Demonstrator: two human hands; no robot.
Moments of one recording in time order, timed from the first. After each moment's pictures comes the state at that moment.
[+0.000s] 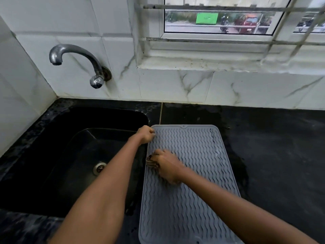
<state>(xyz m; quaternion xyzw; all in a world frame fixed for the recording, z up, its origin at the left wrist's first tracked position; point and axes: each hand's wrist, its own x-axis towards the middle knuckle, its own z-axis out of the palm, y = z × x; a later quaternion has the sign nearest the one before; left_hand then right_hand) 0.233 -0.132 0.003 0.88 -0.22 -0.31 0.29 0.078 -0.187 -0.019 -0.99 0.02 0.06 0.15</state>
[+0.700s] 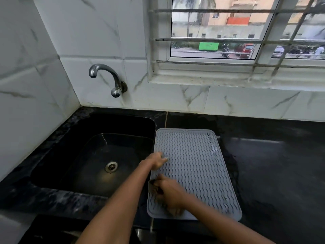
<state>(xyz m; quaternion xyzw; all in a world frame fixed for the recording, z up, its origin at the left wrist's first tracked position) 0.107 -0.069 0.012 0.89 -0.28 -0.32 0.18 -0.029 -0.109 -0.013 -0.98 0.00 0.06 0.18</state>
